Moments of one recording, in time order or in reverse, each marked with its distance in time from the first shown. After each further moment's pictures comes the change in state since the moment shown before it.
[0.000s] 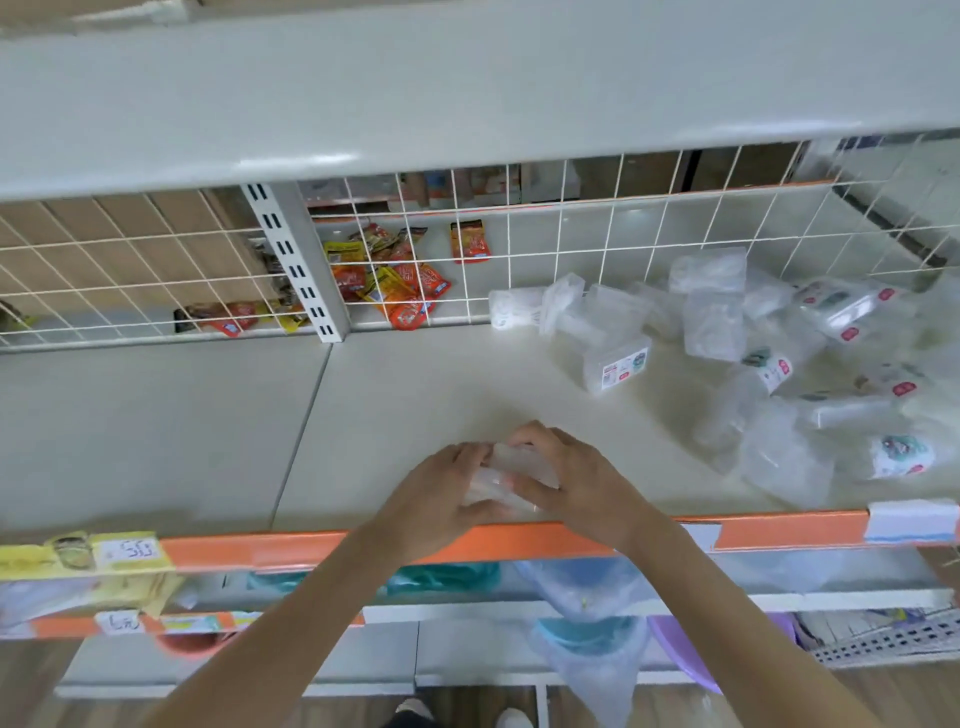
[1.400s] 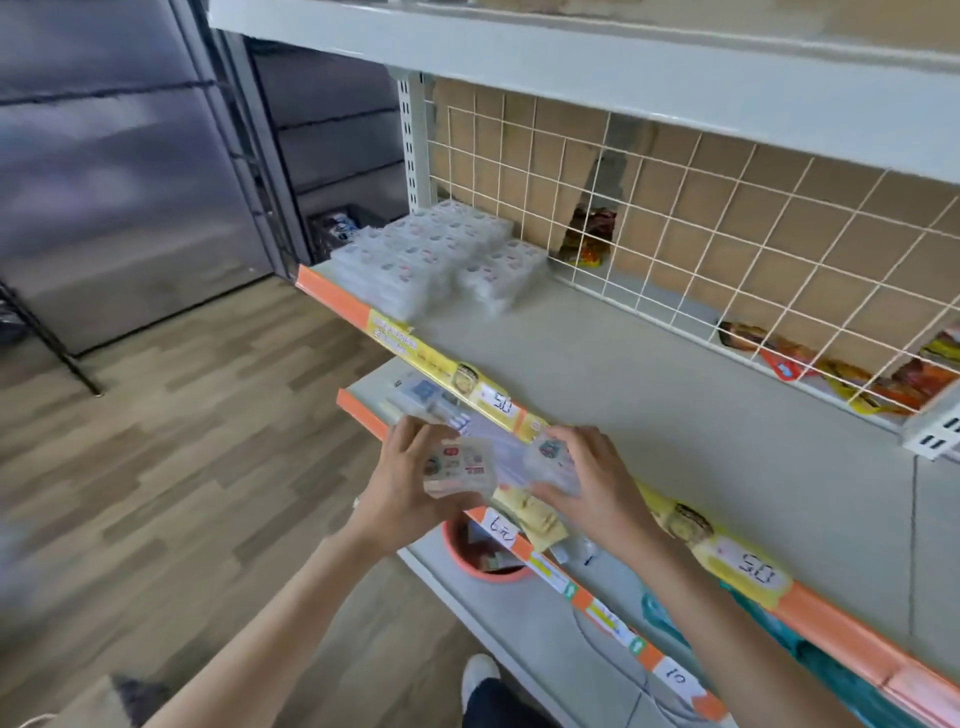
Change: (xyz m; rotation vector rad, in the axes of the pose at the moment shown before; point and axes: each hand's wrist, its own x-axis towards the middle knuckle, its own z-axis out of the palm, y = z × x) left_hand -0.446 -0.343 -0.185 -0.122 0.767 -0.617; right_hand 0.157 -0.371 0.394 -0.057 -0.163 -0.561
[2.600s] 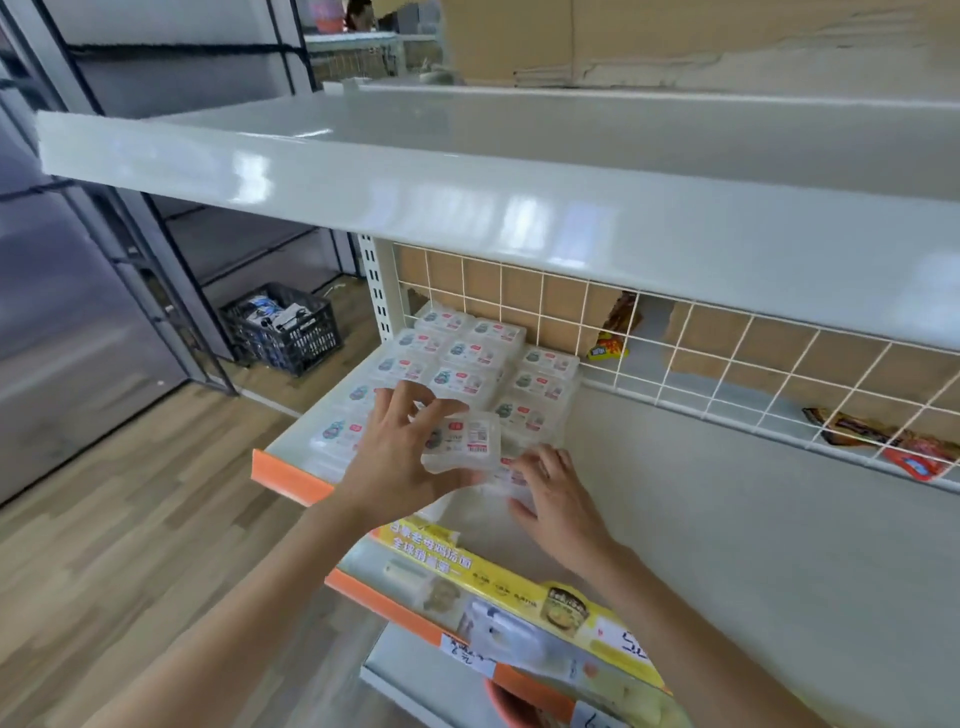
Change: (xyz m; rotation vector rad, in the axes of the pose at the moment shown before) left_hand 0.301 -0.127 -0.084 0.281 -0.087 0.412; right_hand 0.266 0.023 0.117 -0.248 0.107 0.101
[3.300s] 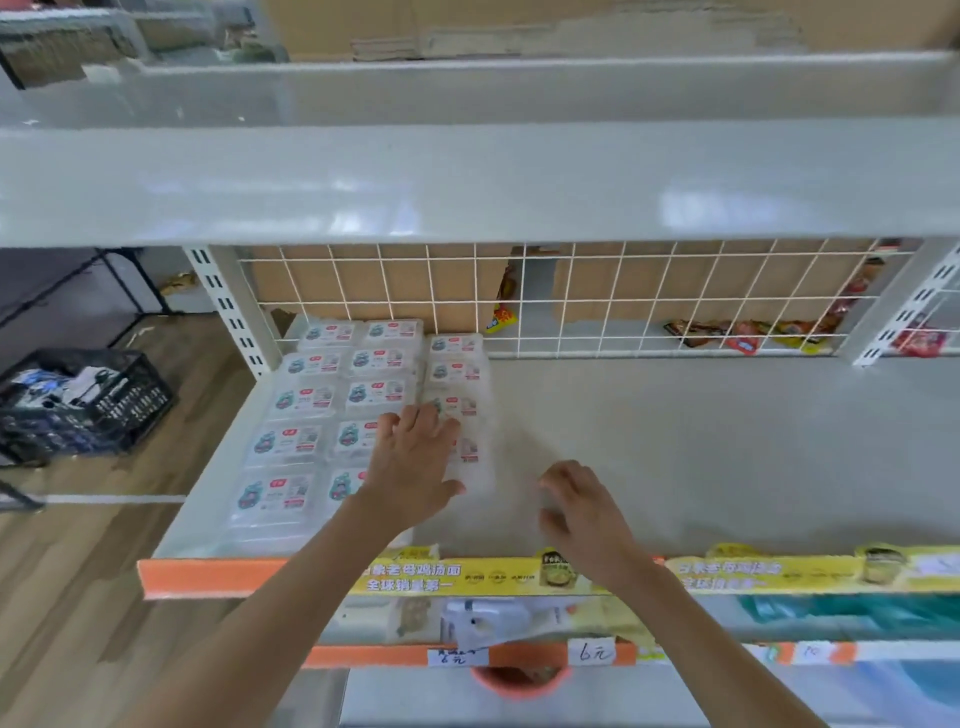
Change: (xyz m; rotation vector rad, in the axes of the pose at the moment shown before) left_hand 0.041 0.006 0.046 0.334 -0.481 0.294; right_hand -0.067 -0.020 -0.013 -0.091 0.062 0.502
